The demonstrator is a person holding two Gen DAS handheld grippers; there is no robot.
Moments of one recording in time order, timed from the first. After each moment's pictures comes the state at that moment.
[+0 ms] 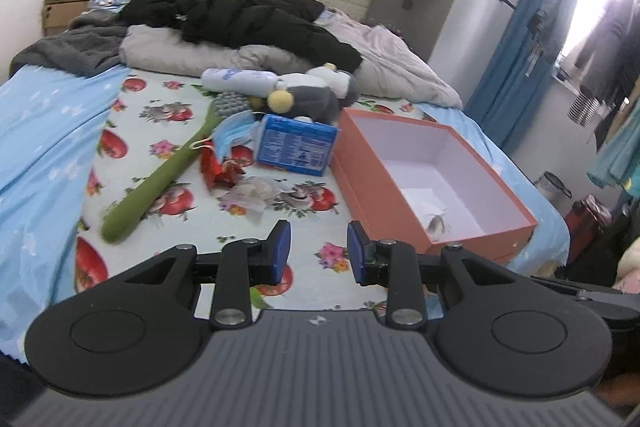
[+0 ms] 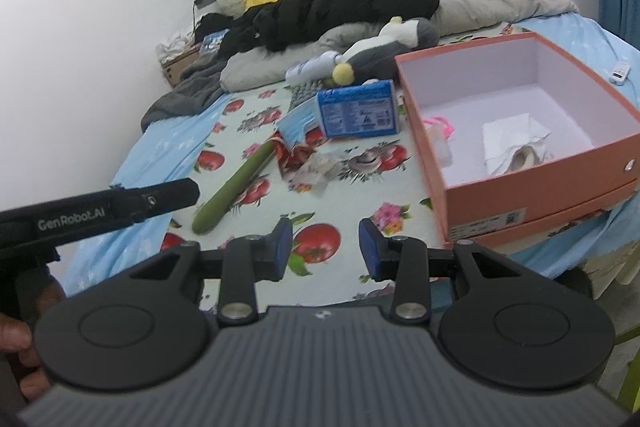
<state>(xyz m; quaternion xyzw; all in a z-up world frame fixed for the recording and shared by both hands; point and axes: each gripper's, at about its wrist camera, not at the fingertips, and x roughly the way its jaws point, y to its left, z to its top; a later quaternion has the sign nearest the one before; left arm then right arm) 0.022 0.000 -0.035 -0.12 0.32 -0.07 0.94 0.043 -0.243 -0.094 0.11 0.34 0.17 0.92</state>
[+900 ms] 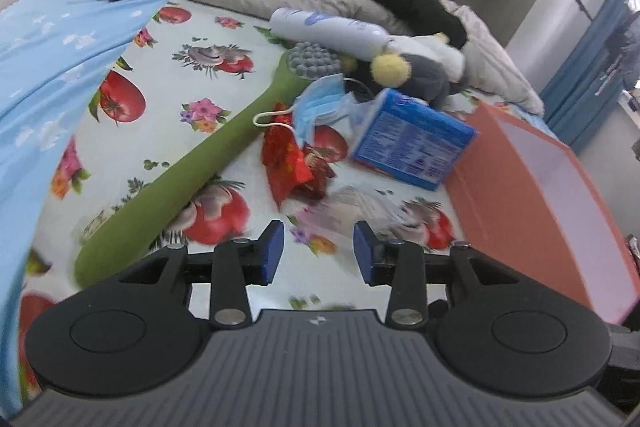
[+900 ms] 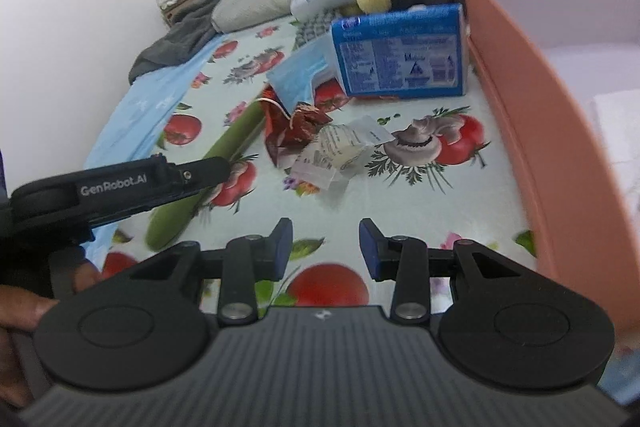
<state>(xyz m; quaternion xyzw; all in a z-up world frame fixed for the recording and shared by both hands) 0.226 0.075 -0.171 -0.18 0.39 0.00 0.90 0.209 -0.165 -0.191 0.10 0.42 0.22 0.88</state>
